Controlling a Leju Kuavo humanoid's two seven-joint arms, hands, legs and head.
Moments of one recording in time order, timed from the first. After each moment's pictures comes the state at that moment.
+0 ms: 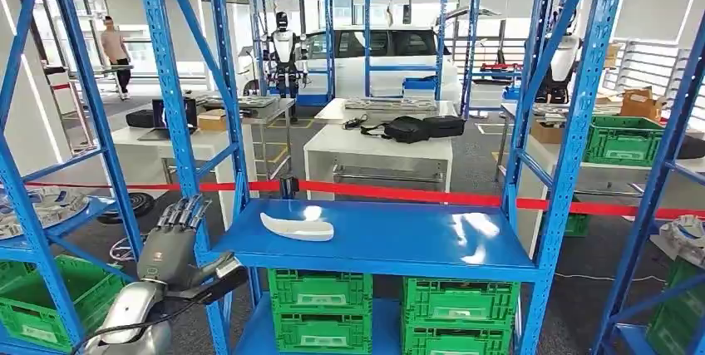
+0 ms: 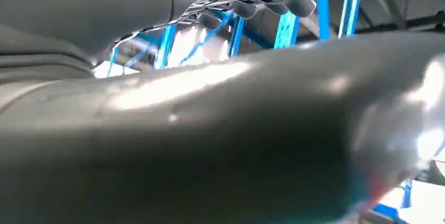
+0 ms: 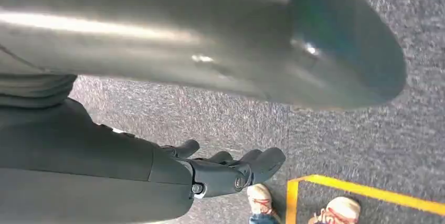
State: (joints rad) left arm -1.04 0.08 -0.05 -0.41 -1.41 0.49 -0.23; right arm -0.09 -0.12 -0.66 -0.22 0.94 -0.09 0.02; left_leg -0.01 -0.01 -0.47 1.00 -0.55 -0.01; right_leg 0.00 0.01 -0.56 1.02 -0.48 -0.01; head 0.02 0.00
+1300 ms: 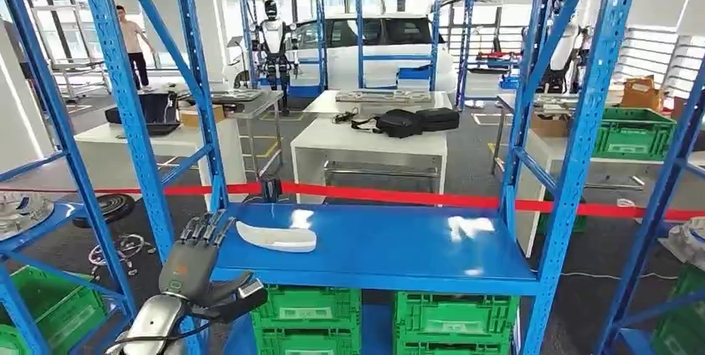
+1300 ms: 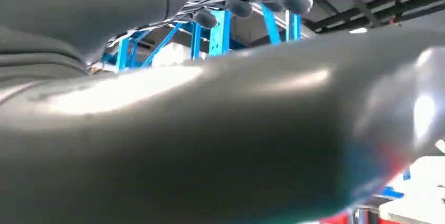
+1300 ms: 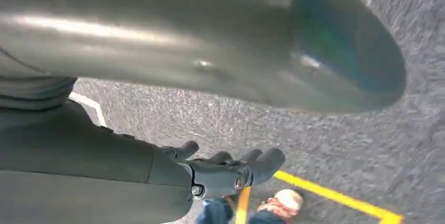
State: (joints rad) left arm -1.00 0.07 -0.18 -0.41 -1.49 0.49 -0.10; right arm -0.07 -0.08 -0.65 -0.21 1.04 -0.12 -0.09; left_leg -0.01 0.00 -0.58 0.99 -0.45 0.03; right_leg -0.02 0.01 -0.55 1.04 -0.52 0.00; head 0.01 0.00
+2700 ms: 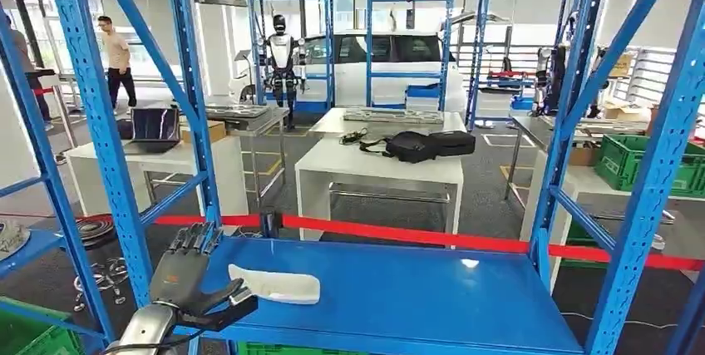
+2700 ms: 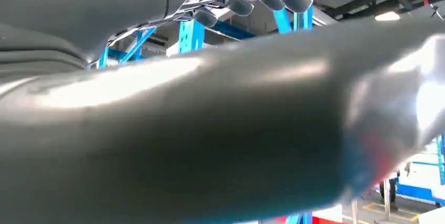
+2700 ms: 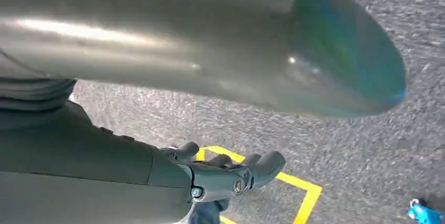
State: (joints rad) left arm -0.97 0.09 -0.18 -0.41 -1.51 0.46 -0.07; right arm -0.08 -0.08 -0.66 -0.21 1.08 -0.09 -0.07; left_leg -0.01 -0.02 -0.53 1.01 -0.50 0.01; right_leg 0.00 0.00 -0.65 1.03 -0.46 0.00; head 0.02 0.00
